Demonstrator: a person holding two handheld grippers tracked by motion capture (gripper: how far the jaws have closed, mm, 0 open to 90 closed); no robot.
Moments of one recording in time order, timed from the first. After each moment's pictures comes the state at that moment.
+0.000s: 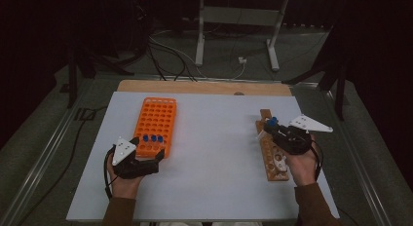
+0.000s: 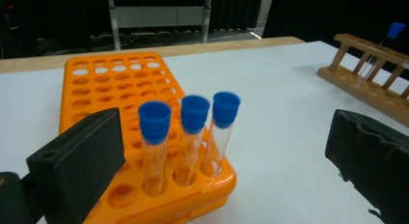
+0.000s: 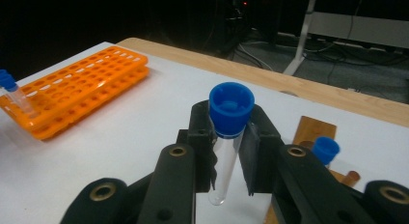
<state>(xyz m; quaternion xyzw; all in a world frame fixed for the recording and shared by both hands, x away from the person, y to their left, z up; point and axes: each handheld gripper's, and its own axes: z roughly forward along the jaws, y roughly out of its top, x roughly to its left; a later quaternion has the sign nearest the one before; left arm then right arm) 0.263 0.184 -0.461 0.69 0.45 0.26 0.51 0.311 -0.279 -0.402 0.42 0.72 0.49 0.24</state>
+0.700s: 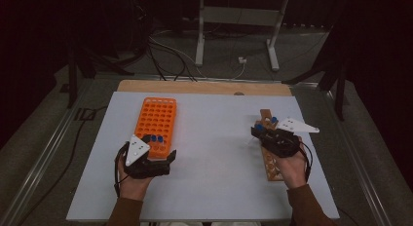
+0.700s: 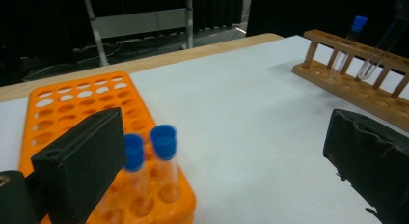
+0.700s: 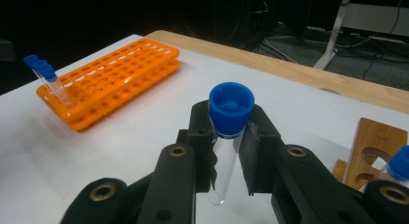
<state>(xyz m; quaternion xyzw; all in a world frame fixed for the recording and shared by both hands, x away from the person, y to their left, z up) 0.260 0.149 -0.444 0.72 0.40 0.26 0.50 0.310 -0.253 -0.411 0.40 0.74 0.50 0.20</state>
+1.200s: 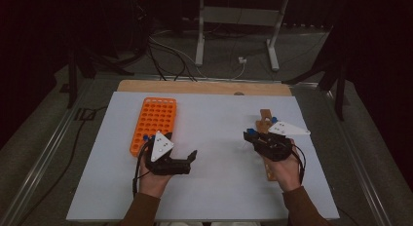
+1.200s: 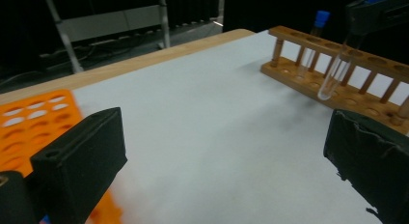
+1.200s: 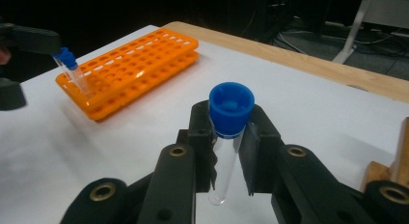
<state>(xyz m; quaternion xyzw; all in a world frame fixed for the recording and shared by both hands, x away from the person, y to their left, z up) 0.272 0.098 -0.442 0.75 0.37 0.24 0.50 0.305 -0.235 -0.417 0.38 0.76 0.50 0.18</state>
